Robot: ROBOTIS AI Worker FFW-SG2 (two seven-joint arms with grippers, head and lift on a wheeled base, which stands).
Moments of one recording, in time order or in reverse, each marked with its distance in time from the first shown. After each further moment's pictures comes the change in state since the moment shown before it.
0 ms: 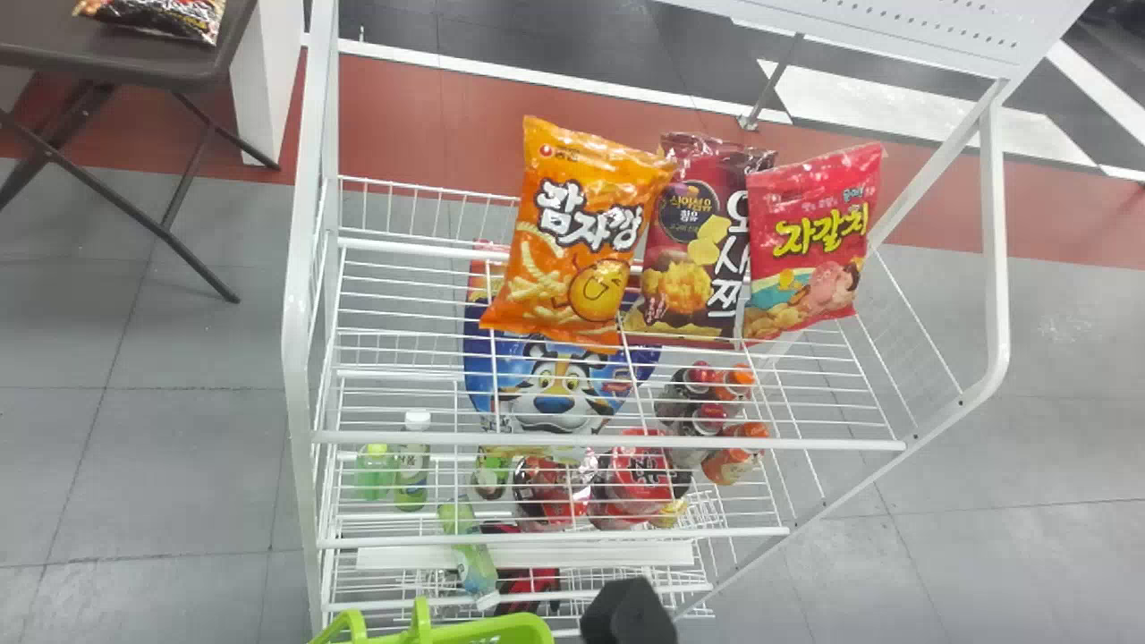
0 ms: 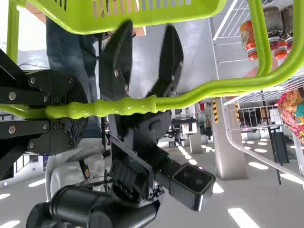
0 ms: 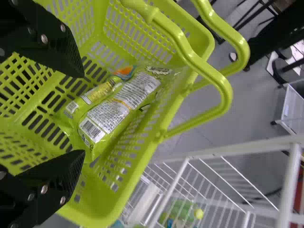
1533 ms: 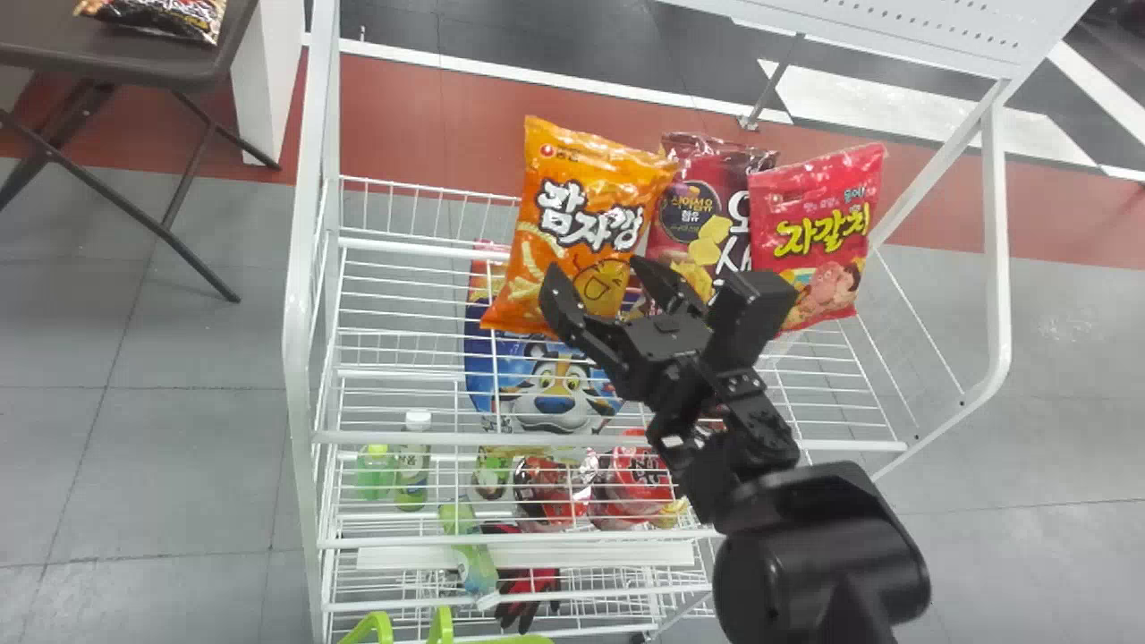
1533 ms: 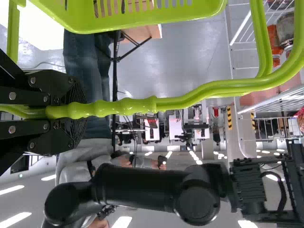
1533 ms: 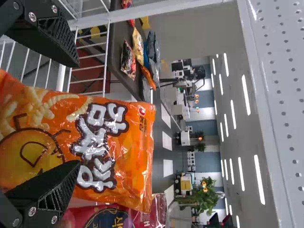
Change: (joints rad) left arm -0.075 0.005 -0.040 0.043 -0.026 0.098 0.013; right arm -0.522 0.319 -0.143 0.574 -0.016 -0.827 -0.207
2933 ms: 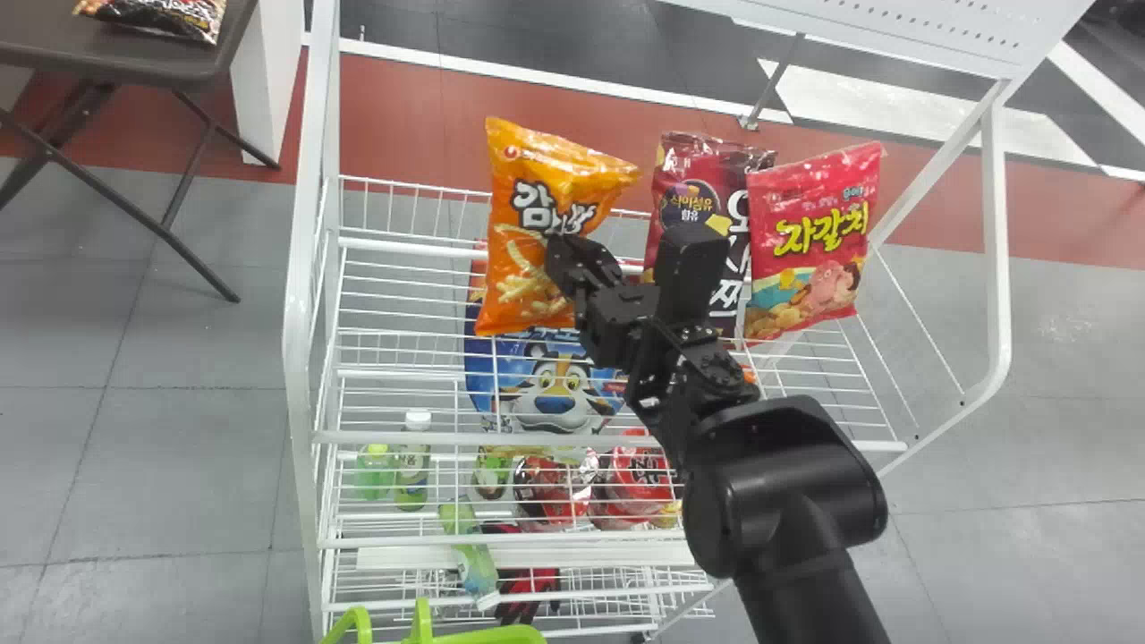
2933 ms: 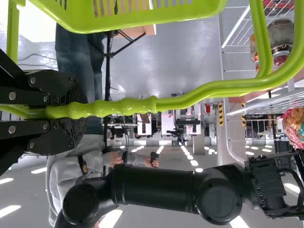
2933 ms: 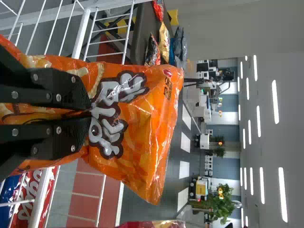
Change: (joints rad) left arm -0.017 0.000 0.034 0.064 0.034 -0.035 -0.017; right arm -0.129 -0.003 0.028 0.112 0.068 0.098 0.033
